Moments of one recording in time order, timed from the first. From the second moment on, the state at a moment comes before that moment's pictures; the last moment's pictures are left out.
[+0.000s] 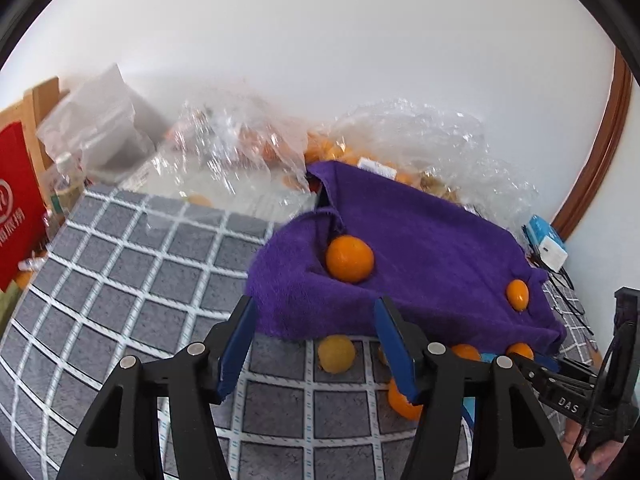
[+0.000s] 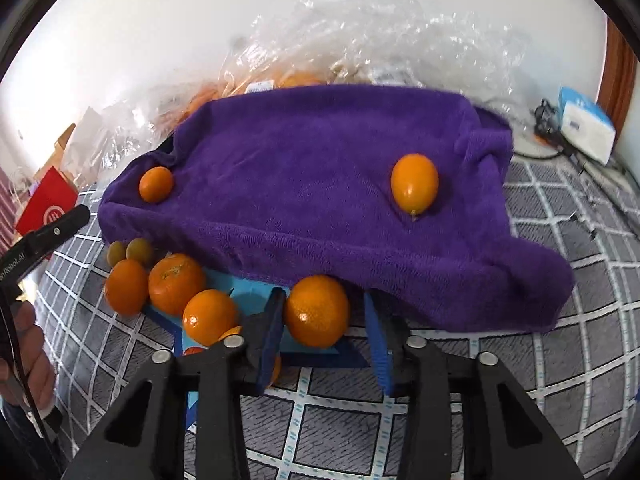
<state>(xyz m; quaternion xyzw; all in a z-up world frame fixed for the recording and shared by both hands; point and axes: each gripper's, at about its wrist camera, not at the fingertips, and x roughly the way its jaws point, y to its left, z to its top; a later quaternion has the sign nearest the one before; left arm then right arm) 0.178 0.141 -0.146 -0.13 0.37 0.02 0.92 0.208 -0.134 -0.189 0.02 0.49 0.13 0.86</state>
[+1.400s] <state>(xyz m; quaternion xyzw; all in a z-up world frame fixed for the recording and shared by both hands) 0.190 0.117 -0.183 -0.12 0.43 0.01 0.90 0.204 -0.149 -0.189 -0.01 0.48 0.11 0.87</state>
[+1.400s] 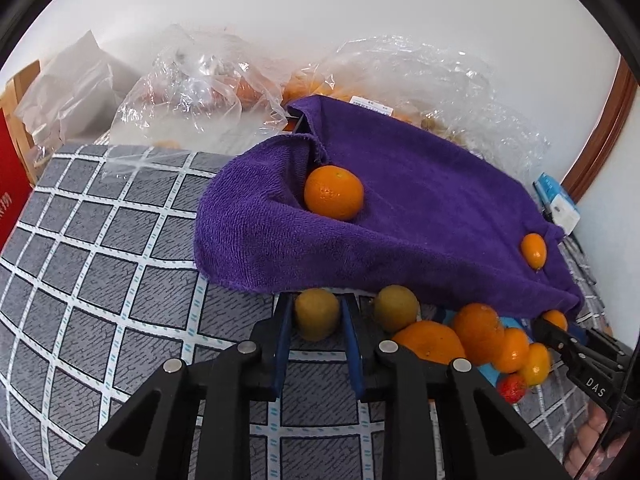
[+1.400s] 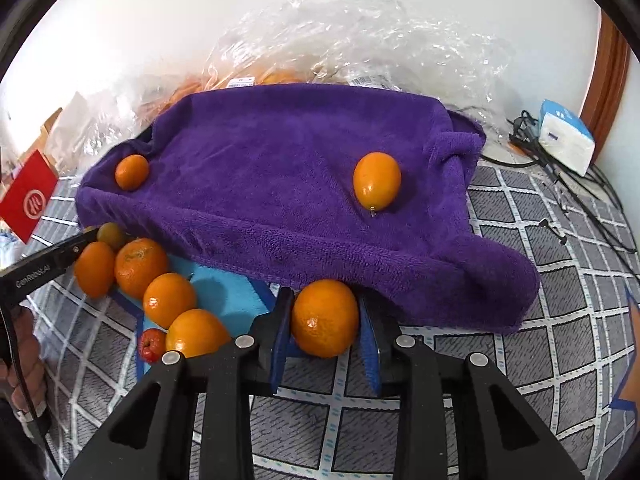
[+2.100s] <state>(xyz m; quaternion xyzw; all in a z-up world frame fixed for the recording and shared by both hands) 0.170 0.126 -0.149 -0.14 0.33 0.00 0.93 0.188 -0.167 -0.151 0.06 0.40 0.16 0.90</state>
